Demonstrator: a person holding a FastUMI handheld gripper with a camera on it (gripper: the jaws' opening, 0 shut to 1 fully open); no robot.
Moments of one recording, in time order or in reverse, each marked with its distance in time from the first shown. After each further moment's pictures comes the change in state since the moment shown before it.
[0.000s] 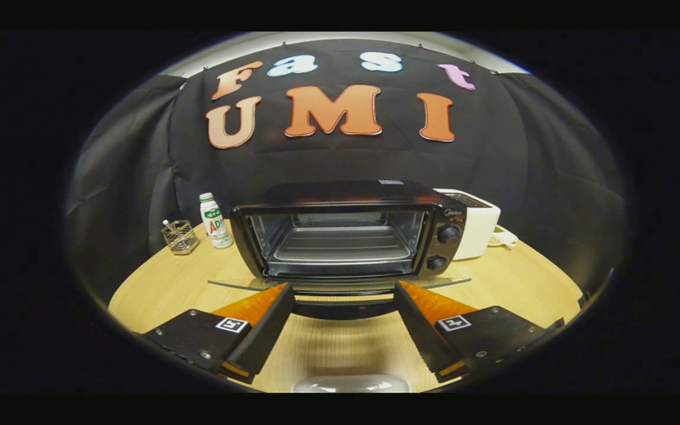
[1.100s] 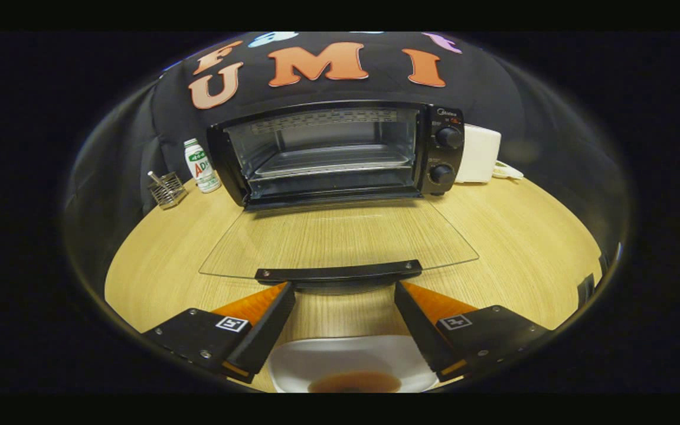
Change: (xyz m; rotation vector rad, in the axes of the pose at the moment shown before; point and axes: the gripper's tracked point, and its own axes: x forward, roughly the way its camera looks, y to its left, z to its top) arm -0.006 -0.004 -0.124 0.057 0.313 -0.001
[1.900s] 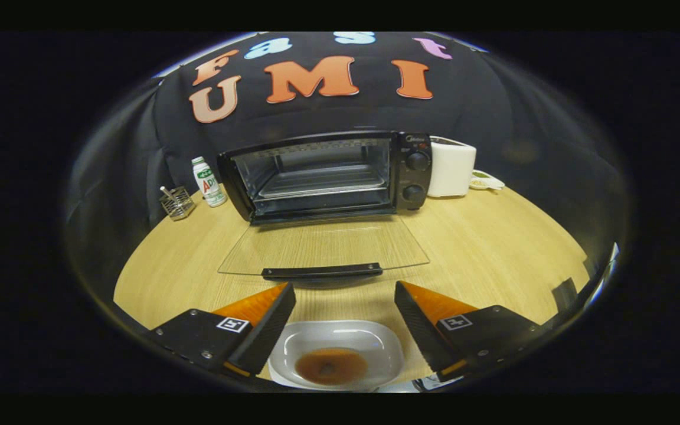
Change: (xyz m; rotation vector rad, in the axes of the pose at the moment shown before) arm -0.074 -0.025 0.016 0.016 -0.079 -0.010
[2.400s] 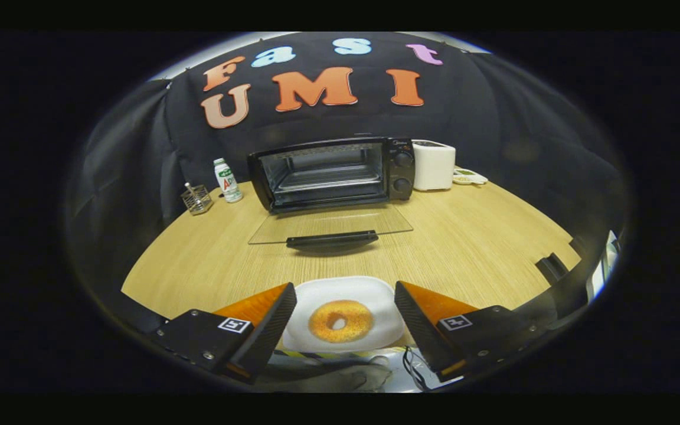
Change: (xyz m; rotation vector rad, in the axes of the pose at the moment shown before) arm -0.065 0.015 -0.053 0.016 -0.026 0.024
